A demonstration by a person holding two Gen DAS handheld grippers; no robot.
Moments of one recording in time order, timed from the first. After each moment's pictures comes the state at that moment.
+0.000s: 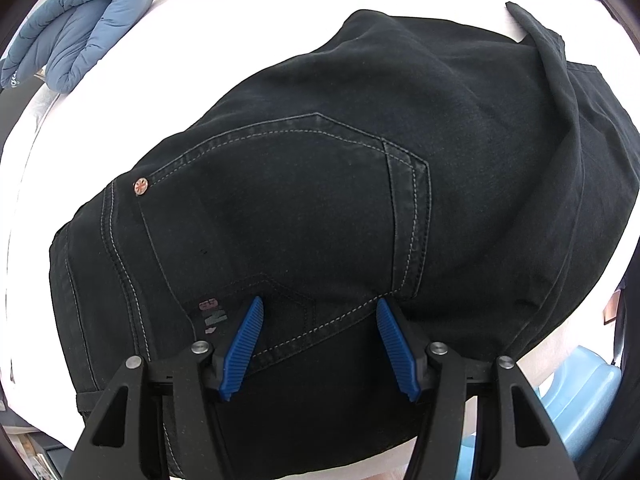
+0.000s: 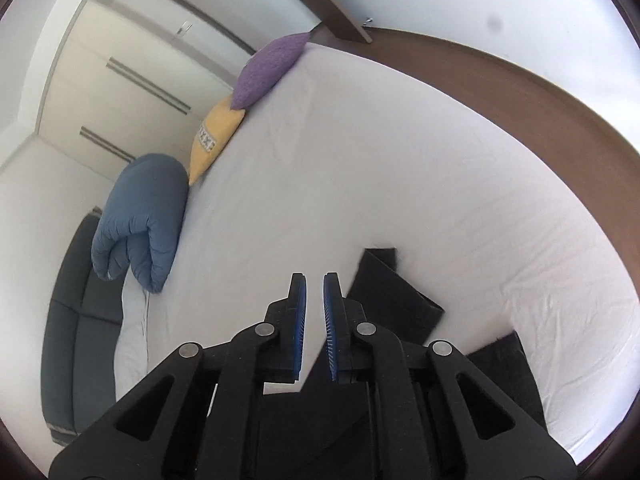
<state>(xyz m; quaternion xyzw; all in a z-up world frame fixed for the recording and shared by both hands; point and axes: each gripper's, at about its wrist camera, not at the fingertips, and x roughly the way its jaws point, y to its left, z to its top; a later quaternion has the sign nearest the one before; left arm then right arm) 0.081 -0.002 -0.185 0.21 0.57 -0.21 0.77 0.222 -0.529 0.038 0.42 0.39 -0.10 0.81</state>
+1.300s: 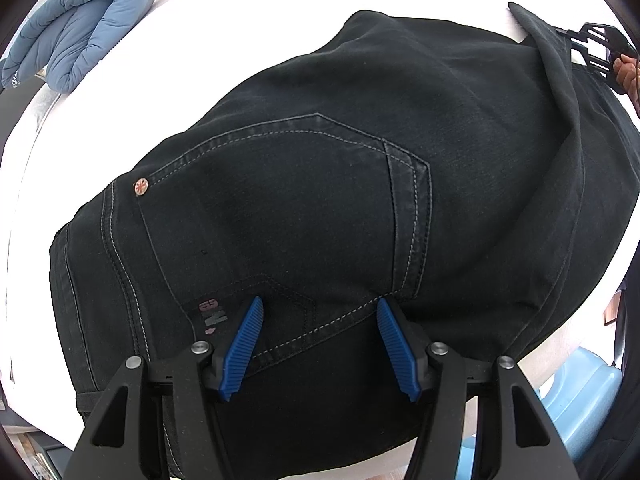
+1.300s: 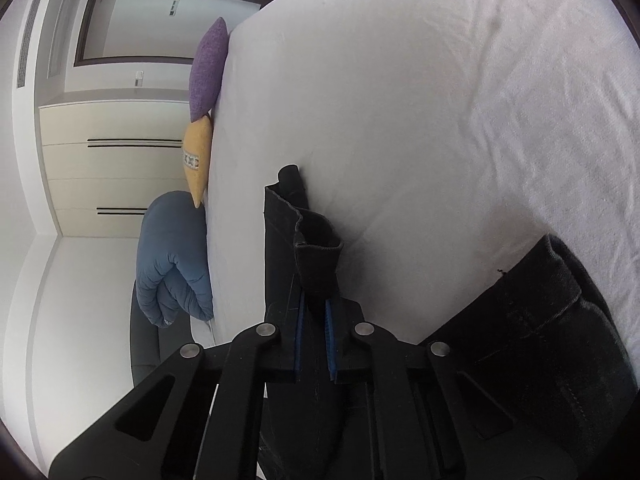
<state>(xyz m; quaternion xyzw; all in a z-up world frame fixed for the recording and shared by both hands) 0.081 0.002 -0.187 0.21 0.57 -0.20 0.77 0.114 -0.559 -0.170 0.60 0.36 -0.07 0.71</state>
